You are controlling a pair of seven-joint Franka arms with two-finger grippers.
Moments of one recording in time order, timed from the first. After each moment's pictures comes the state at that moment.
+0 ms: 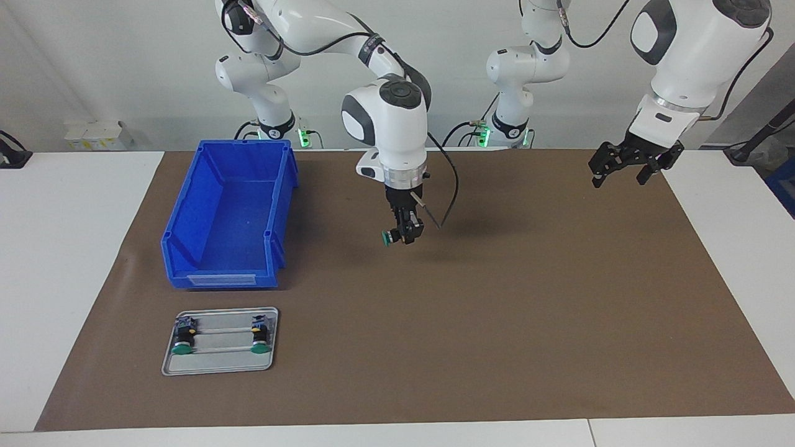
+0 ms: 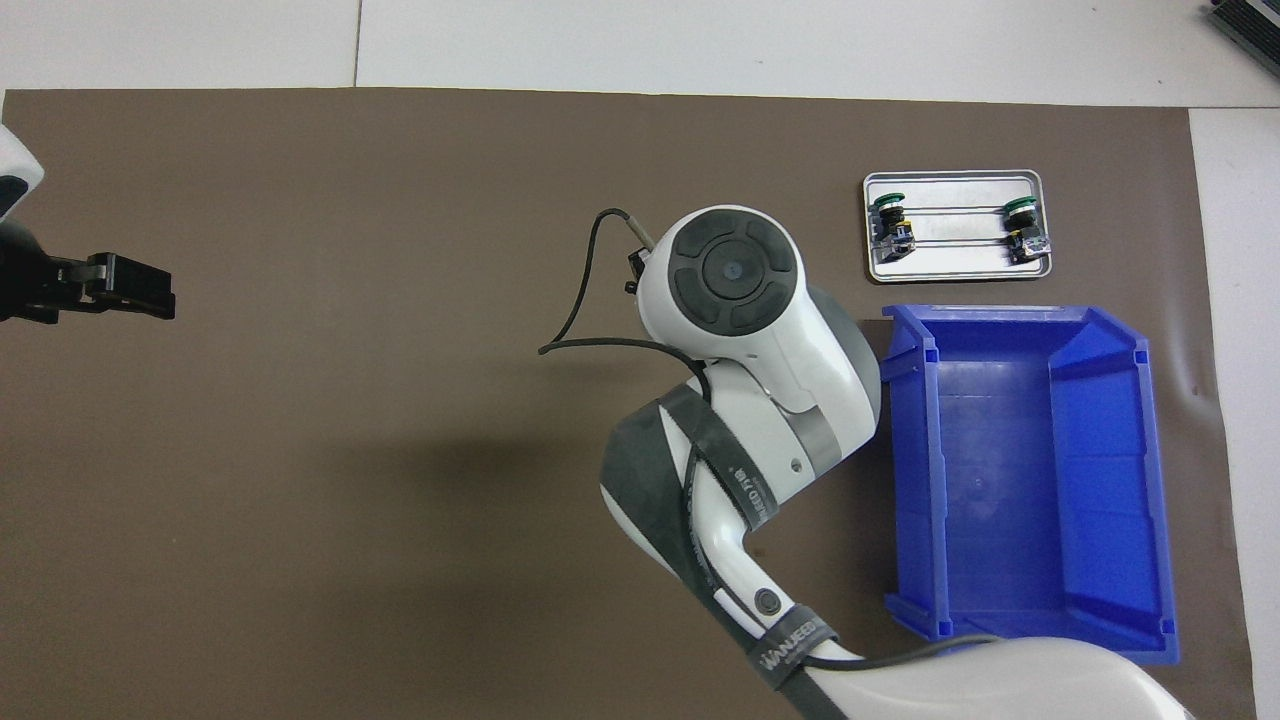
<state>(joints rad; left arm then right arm) 0.02 0.01 -0.08 -1.62 0.02 1.65 -0.04 0.61 0.41 0.04 -1.53 -0.07 2.08 1.97</state>
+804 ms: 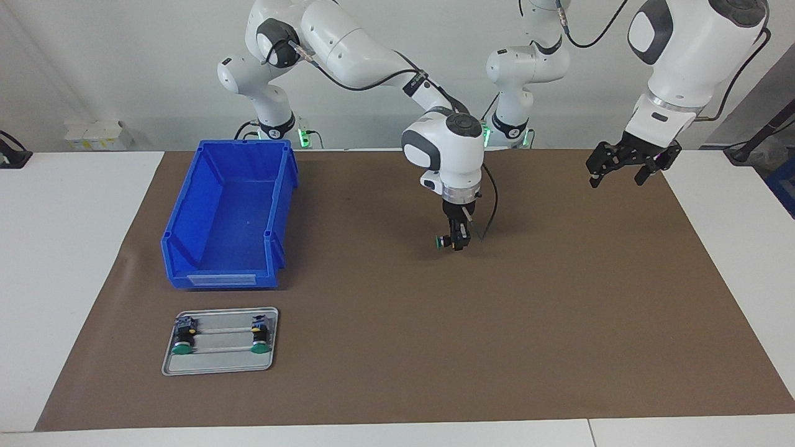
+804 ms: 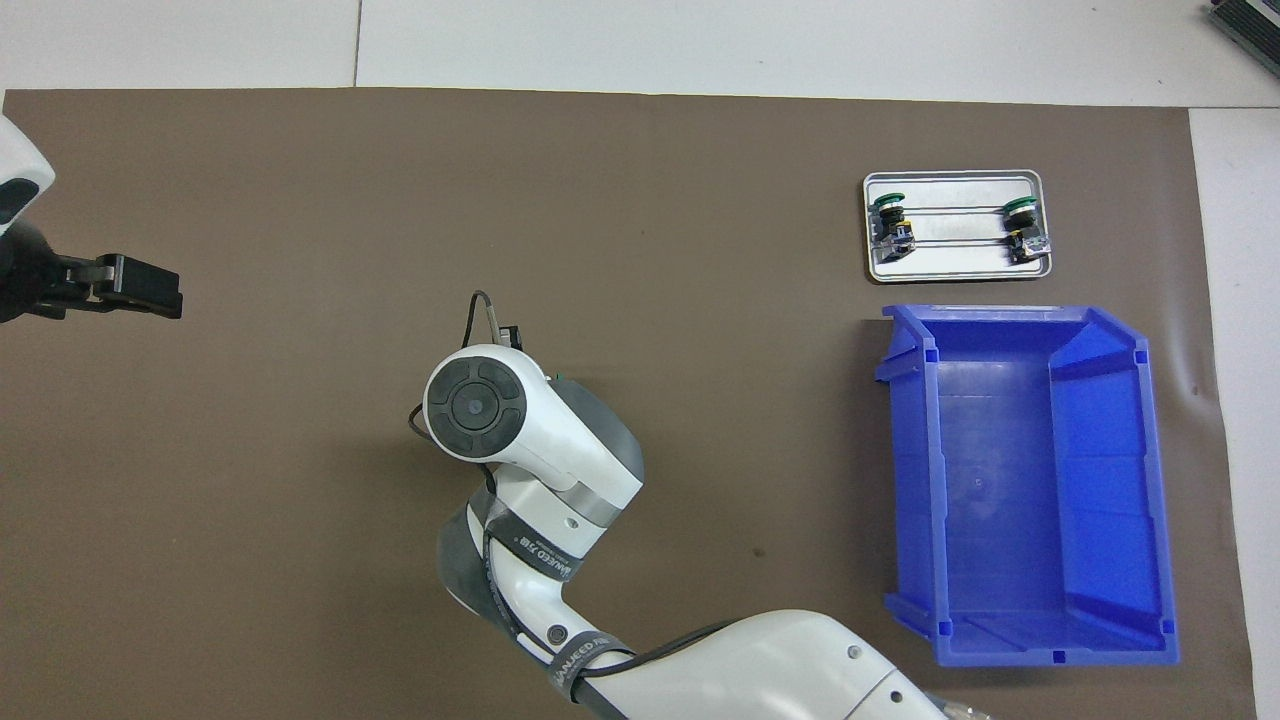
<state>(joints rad) 0.02 0.01 -0.09 -1.62 0.02 1.66 0.01 0.76 0.66 0.04 -1.41 -0.10 2.23 2.33</state>
